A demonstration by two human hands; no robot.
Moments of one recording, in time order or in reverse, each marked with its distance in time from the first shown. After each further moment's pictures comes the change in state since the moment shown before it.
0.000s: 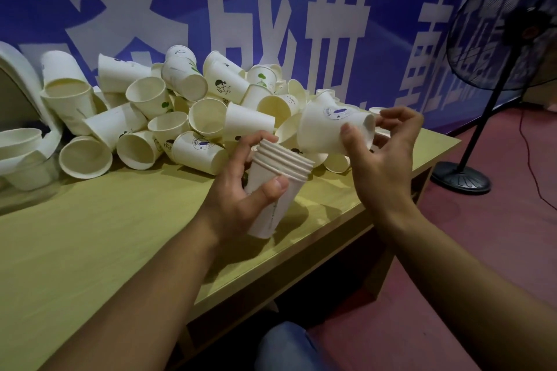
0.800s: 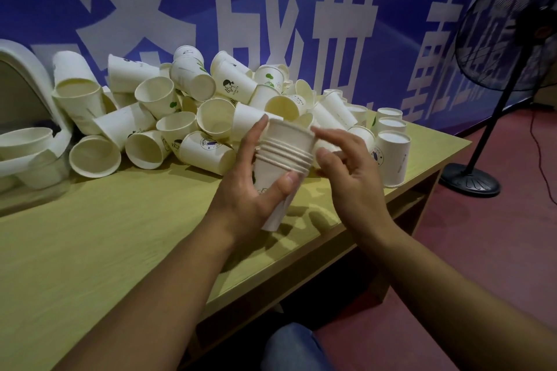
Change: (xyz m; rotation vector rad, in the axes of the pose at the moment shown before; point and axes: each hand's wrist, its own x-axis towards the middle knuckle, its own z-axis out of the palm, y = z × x) left_hand 0.001 -0.004 0.003 0.106 0.072 -0.065; right_hand -0.022 0.017 0.026 -0.004 -0.286 0.048
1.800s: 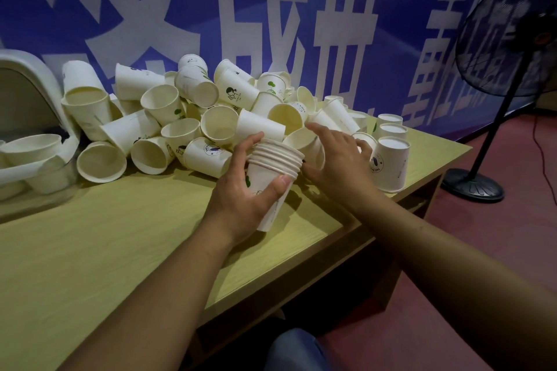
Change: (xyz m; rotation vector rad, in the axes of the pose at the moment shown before) left_hand 0.003 -0.011 -0.004 0.128 0.097 -0.097; right_hand 0.058 0.043 -0.001 -0.843 -0.129 -0.120
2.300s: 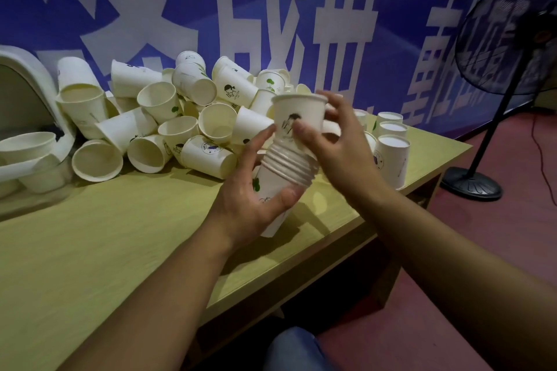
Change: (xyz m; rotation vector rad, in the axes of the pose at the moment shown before) left_hand -0.003 0.007 0.001 -0.073 -0.095 0.125; right_hand -0.013 -0.050 -0.045 0.869 0.046 0.109
